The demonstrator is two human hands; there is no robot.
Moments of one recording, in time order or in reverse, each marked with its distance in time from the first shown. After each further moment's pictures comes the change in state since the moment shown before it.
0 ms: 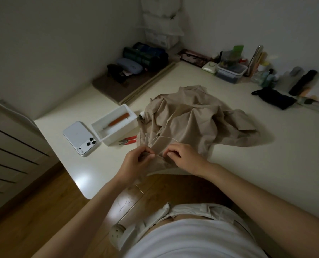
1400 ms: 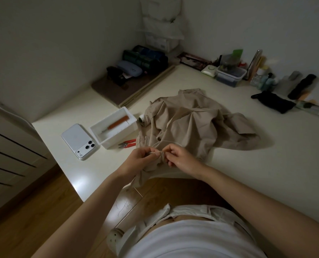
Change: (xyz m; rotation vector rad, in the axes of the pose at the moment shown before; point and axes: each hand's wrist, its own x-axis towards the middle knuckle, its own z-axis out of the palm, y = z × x) left_hand 0.019 0.008 -0.003 -0.421 -0.213 -0.276; right_hand 0.006 -0.012 0.006 0.542 -0.052 0.226
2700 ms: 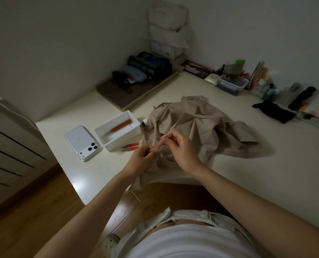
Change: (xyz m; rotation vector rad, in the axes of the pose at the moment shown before) left_hand 0.011 -0.002 -0.002 0.184 0.185 0.028; right_hand 0.009 -0.035 0.009 -0.008 0.303 -0.337
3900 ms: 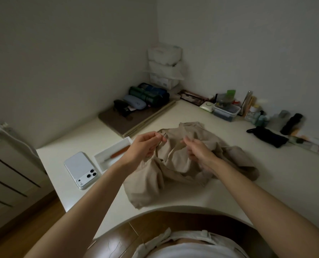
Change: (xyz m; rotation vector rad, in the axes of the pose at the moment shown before) left_hand 0.027 0.100 -0.027 -0.244 -0.094 0.217; right_hand 0.067 0.014 -0.072 0.086 0.052 0.441
